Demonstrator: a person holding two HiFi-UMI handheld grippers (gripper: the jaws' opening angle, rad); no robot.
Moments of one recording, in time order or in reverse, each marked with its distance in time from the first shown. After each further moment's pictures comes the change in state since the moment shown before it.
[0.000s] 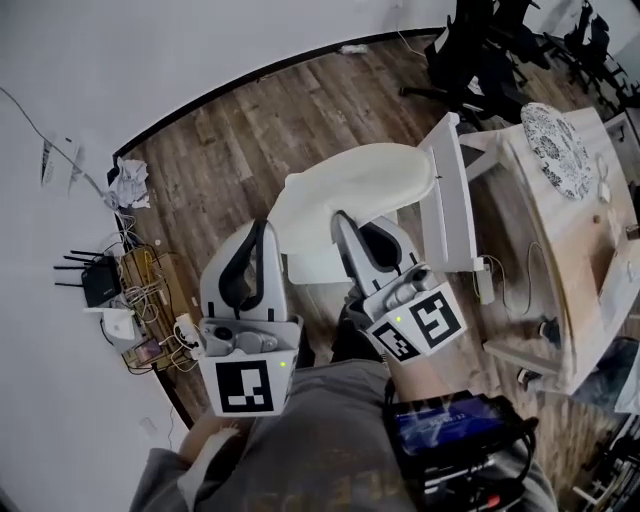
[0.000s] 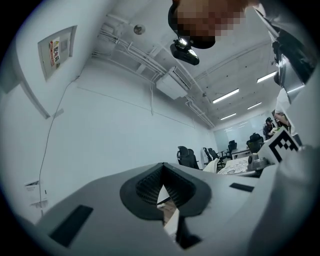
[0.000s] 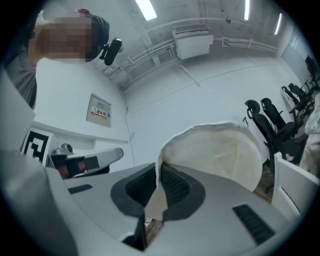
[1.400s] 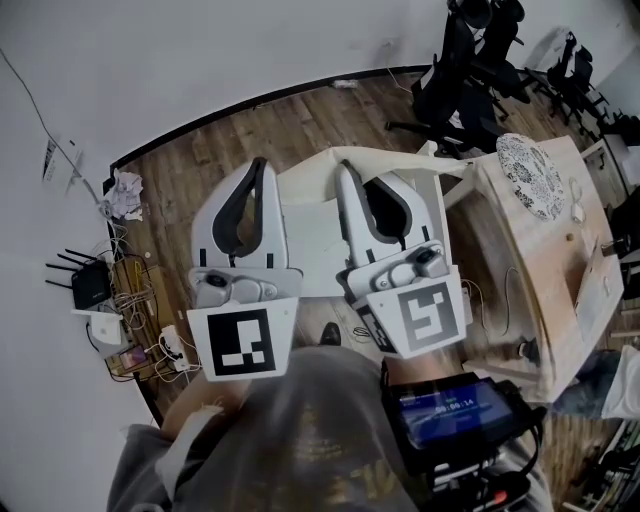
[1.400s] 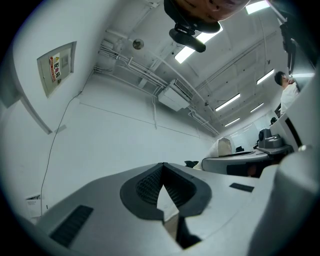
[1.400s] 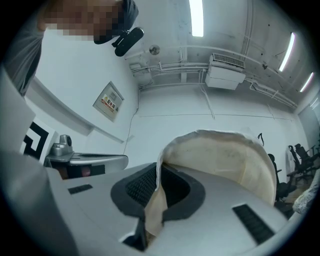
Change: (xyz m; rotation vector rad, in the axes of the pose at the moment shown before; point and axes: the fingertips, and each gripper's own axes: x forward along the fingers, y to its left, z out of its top) left arm 0.017 0.023 0.091 0.032 -0.131 0.062; right arm 0.022 0.055 0.130 -0.407 -0.130 -0.081
